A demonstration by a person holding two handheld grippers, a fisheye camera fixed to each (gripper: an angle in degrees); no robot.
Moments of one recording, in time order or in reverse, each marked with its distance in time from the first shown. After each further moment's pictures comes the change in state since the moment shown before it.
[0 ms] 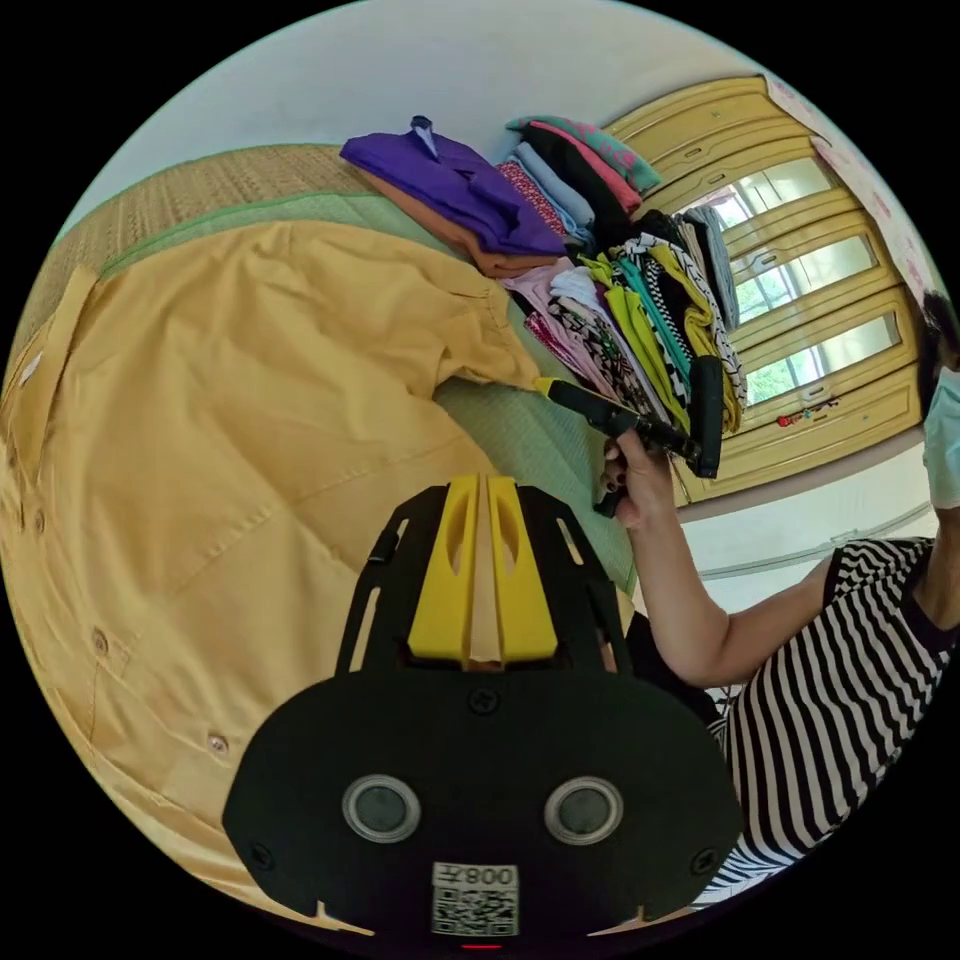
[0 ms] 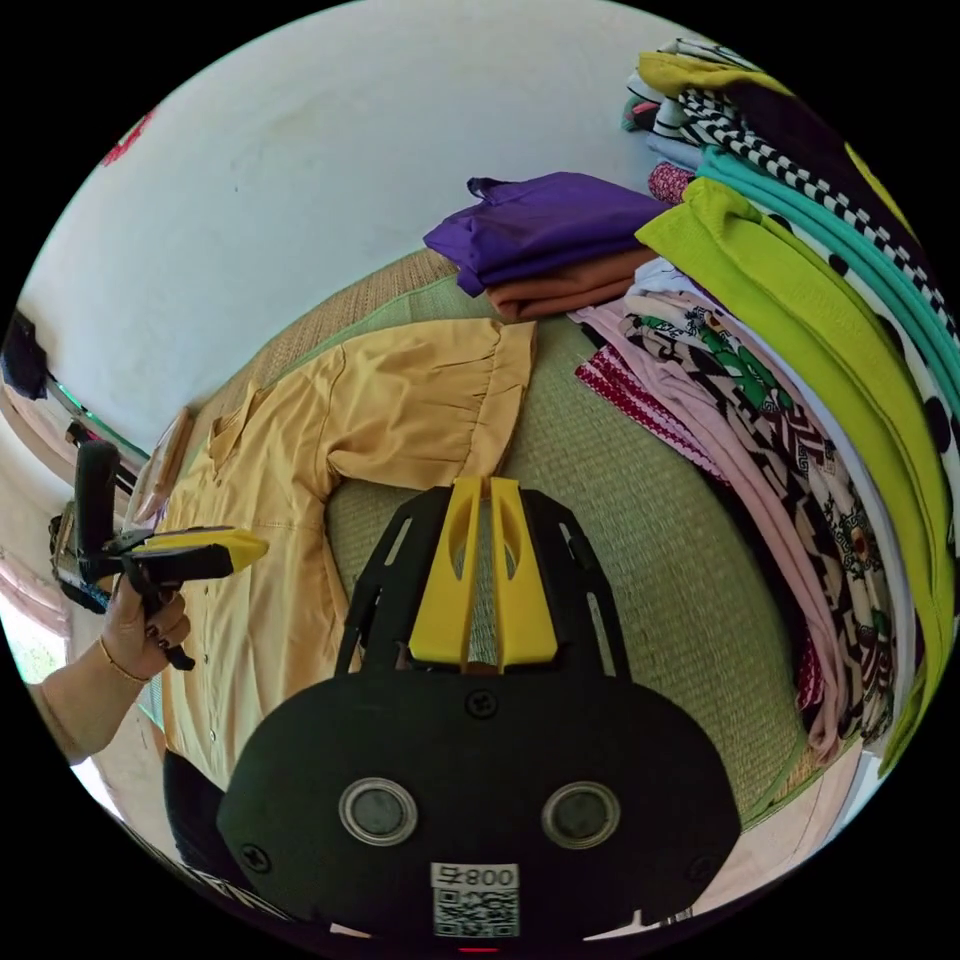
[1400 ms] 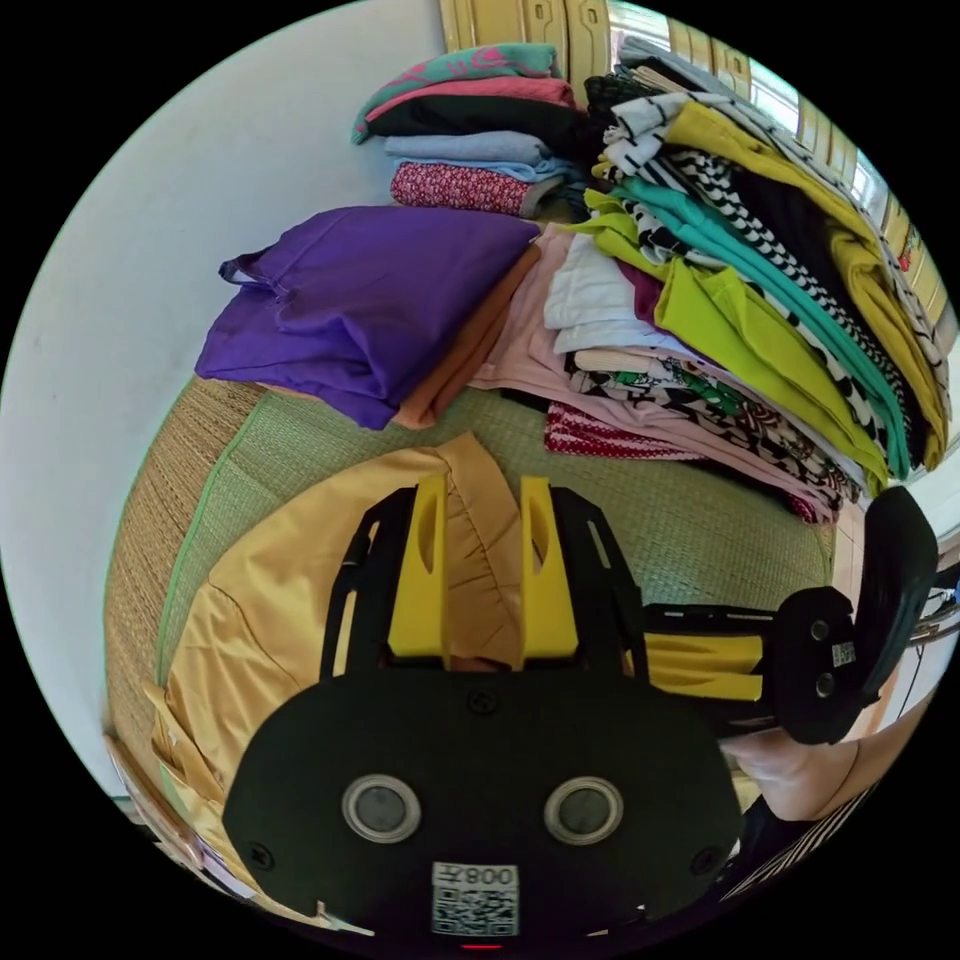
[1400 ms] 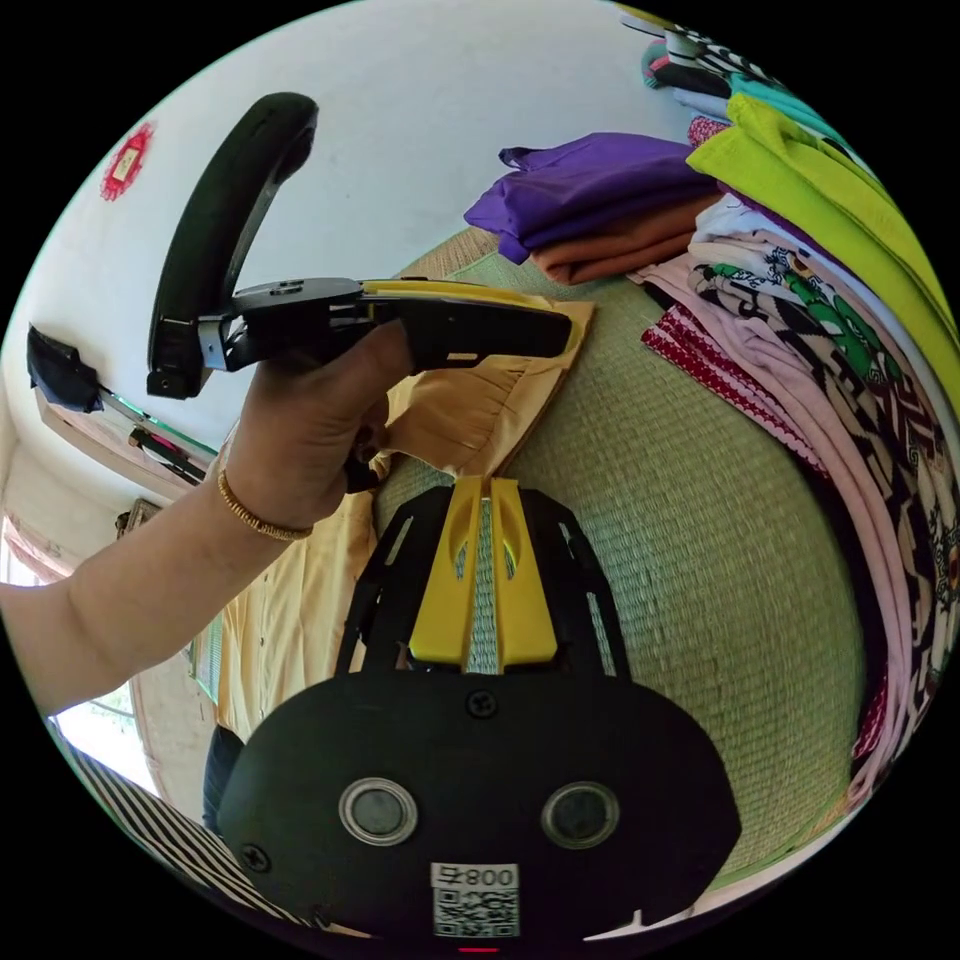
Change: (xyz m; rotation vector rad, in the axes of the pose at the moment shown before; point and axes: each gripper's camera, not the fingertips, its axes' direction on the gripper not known) left arm 0.294 -0.294 0.209 -0.064 -0.569 0.407; right arm 0.007 0.034 0.090 -0.059 -0.244 0.012
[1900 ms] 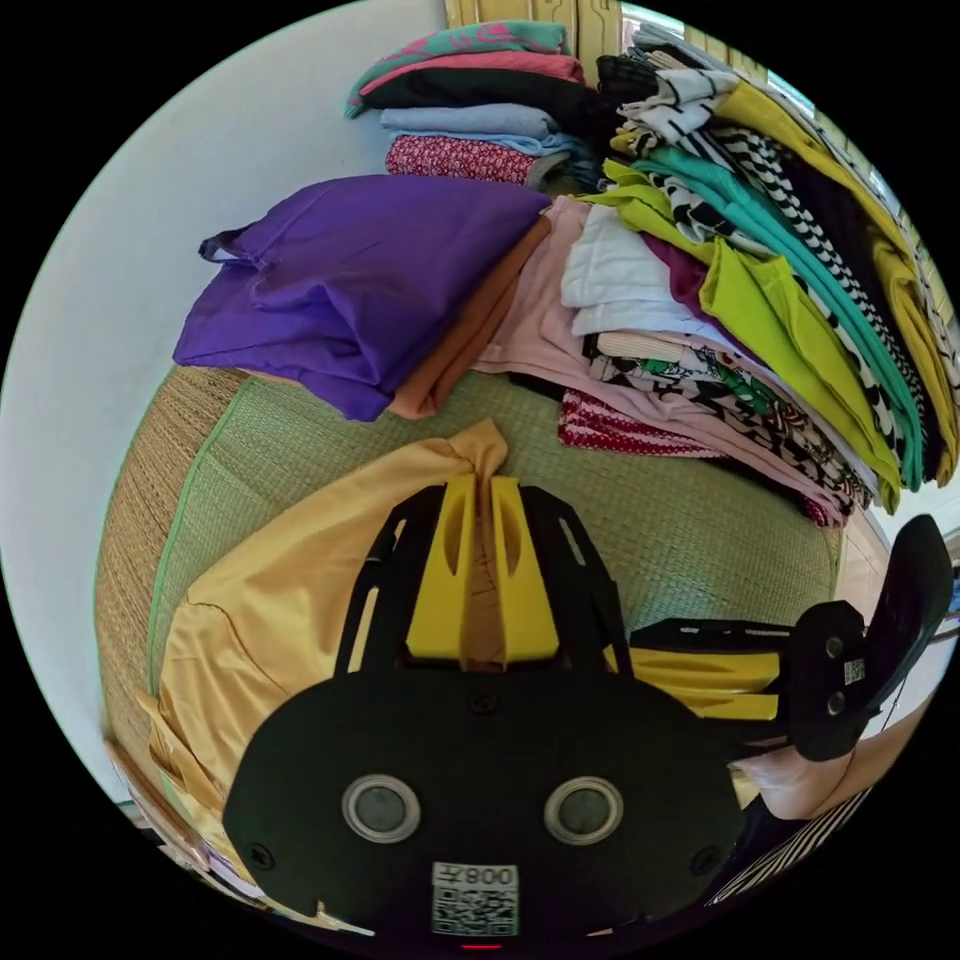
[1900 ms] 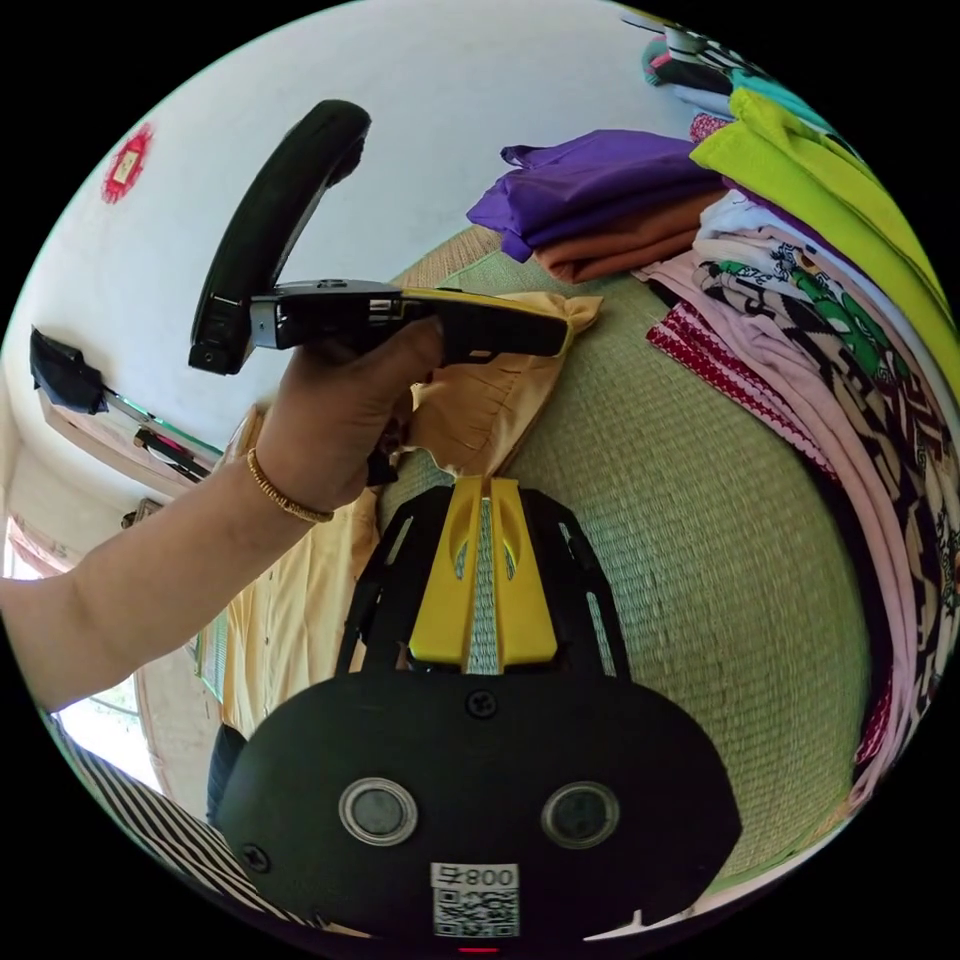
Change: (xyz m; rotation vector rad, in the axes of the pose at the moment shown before) left arm -0.053 0.020 0.026 -0.053 0.038 -0.008; right arm 0.006 -0.005 0.013 -0.003 -0.019 0.001
